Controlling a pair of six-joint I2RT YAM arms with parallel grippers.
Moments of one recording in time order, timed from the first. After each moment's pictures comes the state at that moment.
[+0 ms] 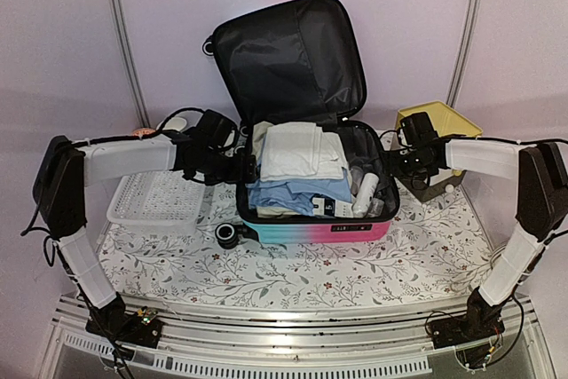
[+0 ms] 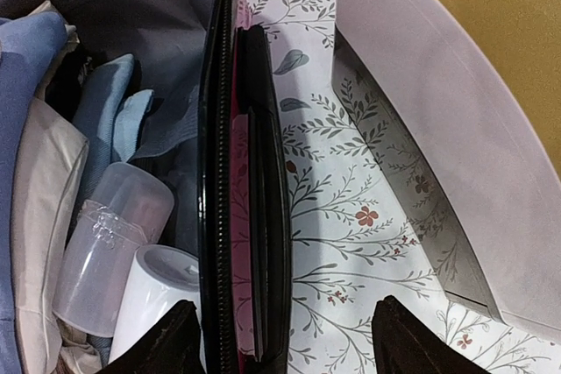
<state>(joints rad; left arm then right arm) -0.61 1.77 1.31 -0.40 -0.05 -0.48 0.33 1.69 1.17 -0.36 0.16 0.33</state>
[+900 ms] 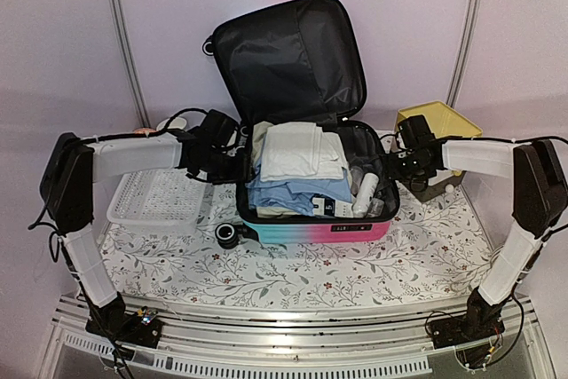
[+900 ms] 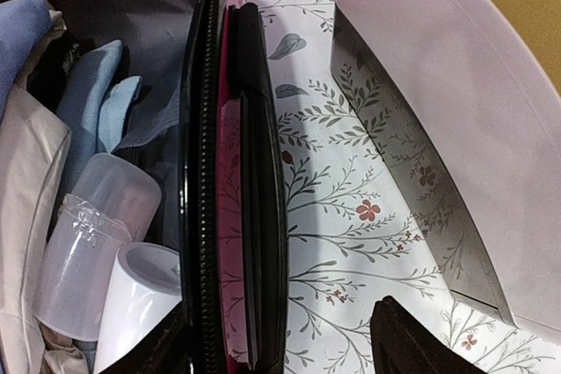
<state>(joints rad) -0.59 1.82 1.35 -0.41 -0.04 -0.50 0.33 1.72 1.17 -0.36 0.16 0.33</state>
